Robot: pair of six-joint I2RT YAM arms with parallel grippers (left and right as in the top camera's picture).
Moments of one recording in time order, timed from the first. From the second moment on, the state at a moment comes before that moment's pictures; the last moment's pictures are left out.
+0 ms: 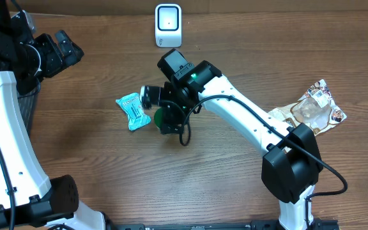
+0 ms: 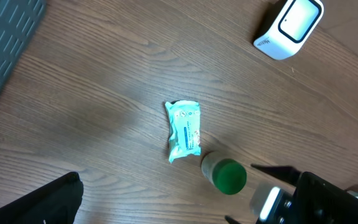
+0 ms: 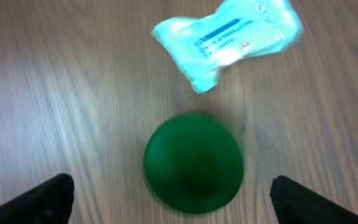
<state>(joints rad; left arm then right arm) 0.22 1.77 2.32 -1.66 0.19 -0.32 0.69 2.04 1.79 -1.02 -0.33 -0.71</state>
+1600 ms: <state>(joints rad) 0.22 1.77 2.32 -1.66 0.19 -0.32 0.72 2.17 1.79 -1.00 -0.20 -0.27</state>
